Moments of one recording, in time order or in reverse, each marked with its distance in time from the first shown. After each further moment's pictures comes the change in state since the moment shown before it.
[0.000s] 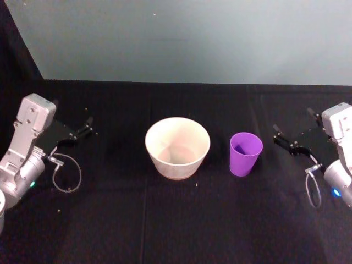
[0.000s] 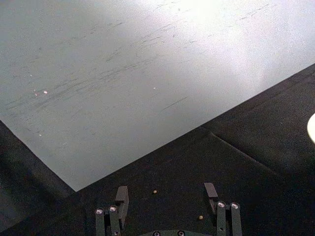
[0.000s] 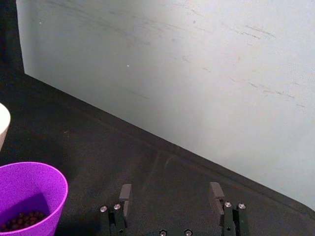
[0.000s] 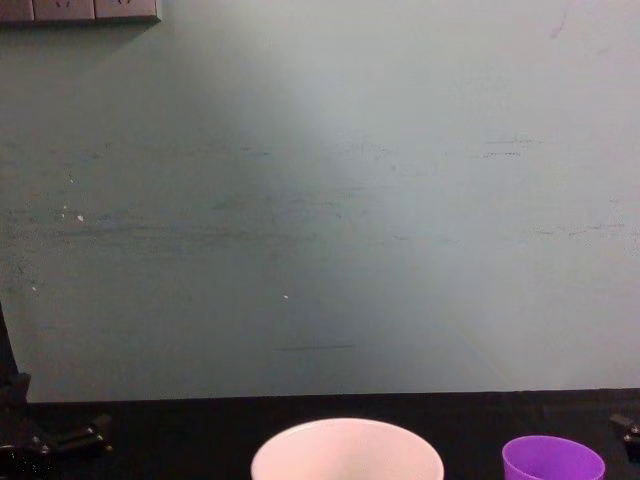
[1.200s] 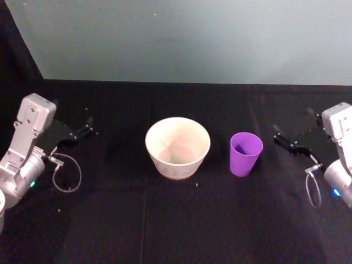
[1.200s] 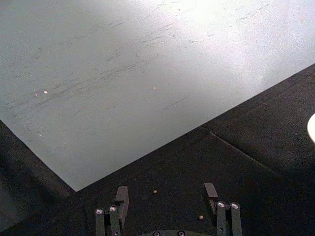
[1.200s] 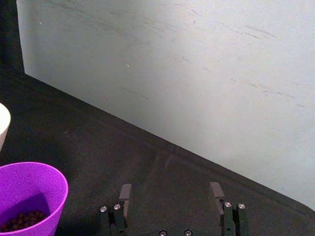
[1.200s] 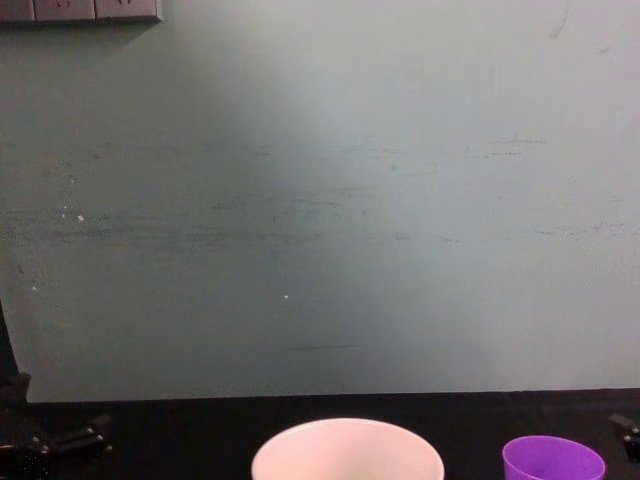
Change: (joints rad) left arm 0.000 0.000 0.000 0.000 0.000 0.000 0.000; right arm 0.000 0.000 0.000 0.000 0.000 0.000 0.000
